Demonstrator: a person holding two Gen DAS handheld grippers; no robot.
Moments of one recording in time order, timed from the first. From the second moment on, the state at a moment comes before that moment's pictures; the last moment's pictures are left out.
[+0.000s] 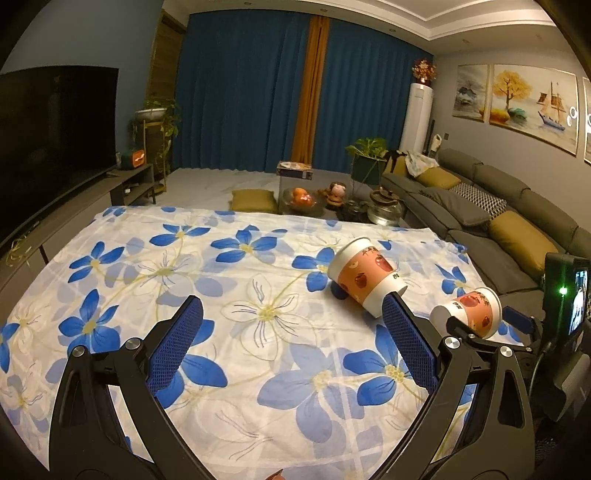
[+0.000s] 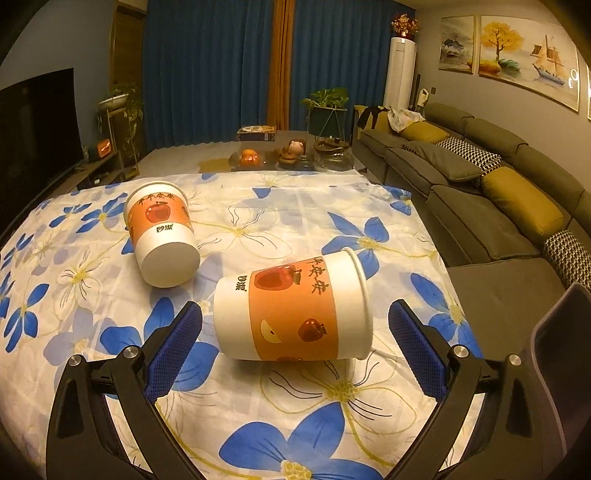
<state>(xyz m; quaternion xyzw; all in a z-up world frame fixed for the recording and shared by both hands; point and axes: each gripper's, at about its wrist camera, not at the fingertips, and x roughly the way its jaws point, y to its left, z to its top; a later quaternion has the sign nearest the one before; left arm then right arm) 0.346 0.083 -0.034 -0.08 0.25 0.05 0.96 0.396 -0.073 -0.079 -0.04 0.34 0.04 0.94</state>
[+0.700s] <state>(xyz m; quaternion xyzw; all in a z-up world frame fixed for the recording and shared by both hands) 0.444 0.019 -0.059 -0.08 0.32 0.02 0.94 0.364 -0.112 -0.066 0.01 0.30 0.03 0.95</state>
